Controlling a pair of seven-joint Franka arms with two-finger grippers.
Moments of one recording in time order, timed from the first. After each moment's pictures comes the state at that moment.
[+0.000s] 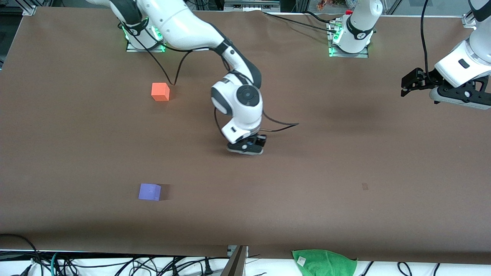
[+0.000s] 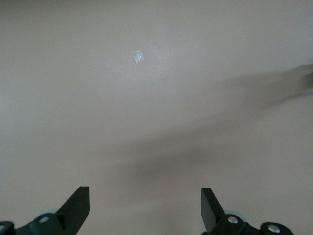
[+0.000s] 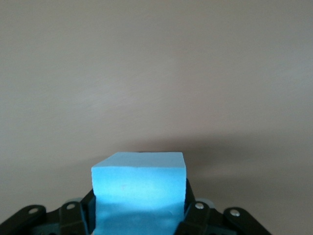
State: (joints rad) left arm 0.05 -0.06 -0.09 -1.75 0.00 1.66 0.16; right arm 0.77 0.92 -0.06 -1.15 -0.08 2.13 0.86
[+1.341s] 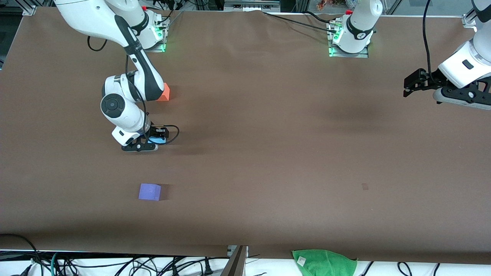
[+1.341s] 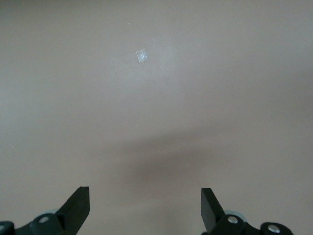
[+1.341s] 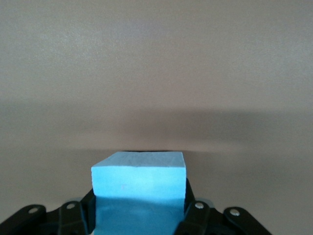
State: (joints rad) left arm 0.06 -0.06 -0.09 -1.74 0.00 1.66 0.16; right arm 0.33 0.42 -0.07 -2.11 0.05 2.49 0.18
